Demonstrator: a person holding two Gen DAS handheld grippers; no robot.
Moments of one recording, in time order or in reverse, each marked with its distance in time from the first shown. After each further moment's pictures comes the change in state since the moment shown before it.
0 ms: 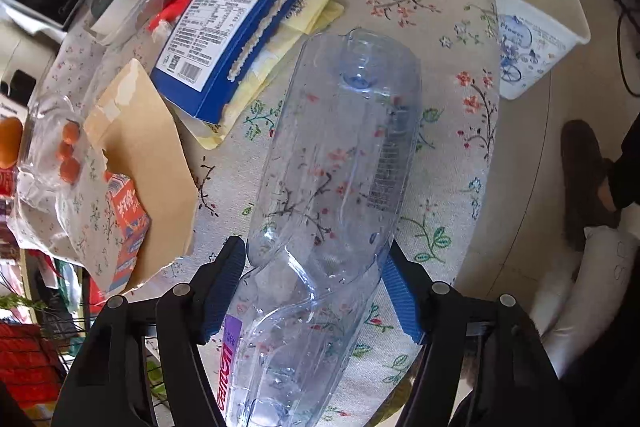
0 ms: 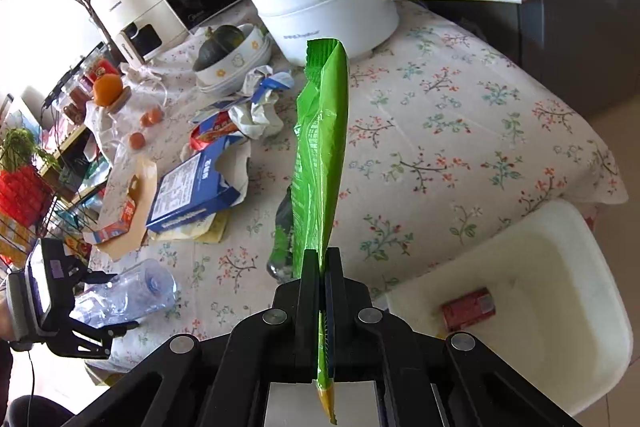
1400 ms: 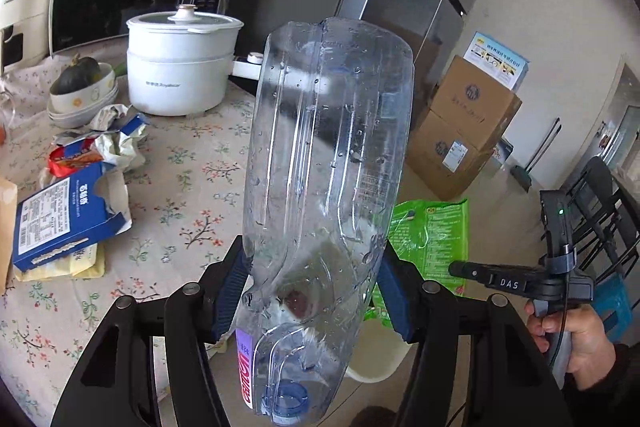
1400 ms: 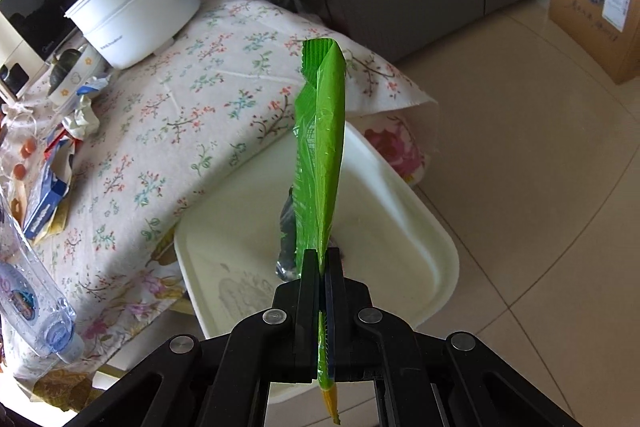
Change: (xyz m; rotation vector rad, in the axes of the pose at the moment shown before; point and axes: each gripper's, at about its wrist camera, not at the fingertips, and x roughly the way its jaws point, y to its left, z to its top) left arm -0.117 -0.130 0.163 -0.527 -0.659 -0.385; right arm -0.051 -0.141 -0.061 0.223 0.033 -0.293
